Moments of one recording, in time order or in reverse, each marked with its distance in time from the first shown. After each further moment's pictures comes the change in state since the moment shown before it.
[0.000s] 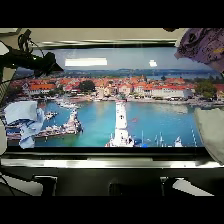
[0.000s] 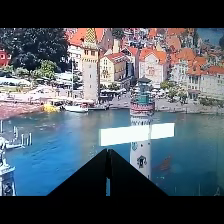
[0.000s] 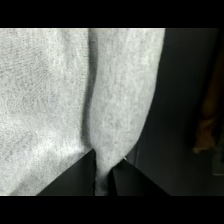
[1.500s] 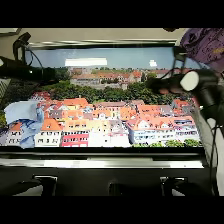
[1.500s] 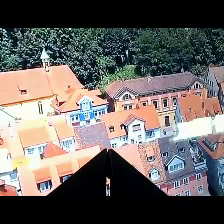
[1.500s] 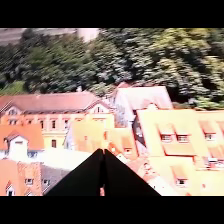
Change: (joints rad) left arm -0.119 0.417 -0.428 0.251 0.092 0.095; right arm 1.119 0.101 0.274 0.510 -0.338 -0.495
